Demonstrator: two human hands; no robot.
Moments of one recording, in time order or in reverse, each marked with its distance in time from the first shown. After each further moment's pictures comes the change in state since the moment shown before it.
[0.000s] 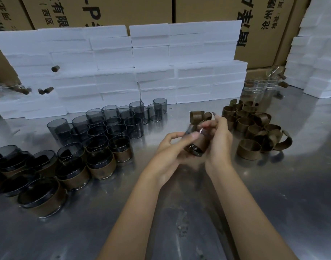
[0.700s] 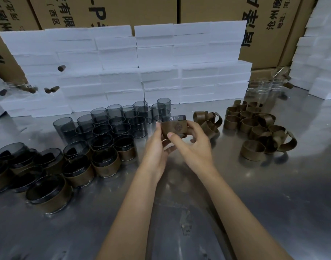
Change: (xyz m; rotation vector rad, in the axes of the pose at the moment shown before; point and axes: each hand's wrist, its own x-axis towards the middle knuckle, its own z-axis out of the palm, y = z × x) left_hand 0.010 0.010 -0.025 -0.086 0.262 0.102; right_hand -0.021 0.033 0.015 -0.609 -0.334 -0.182
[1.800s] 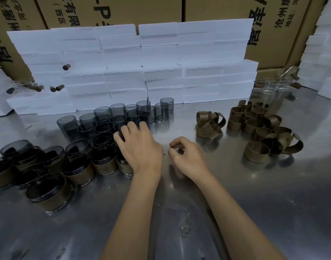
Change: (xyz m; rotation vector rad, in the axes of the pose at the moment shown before) left_hand -0.007 0.013 -0.014 1.768 0.705 0.495; right_hand 0.007 0.027 0.016 -0.239 -0.166 0.004
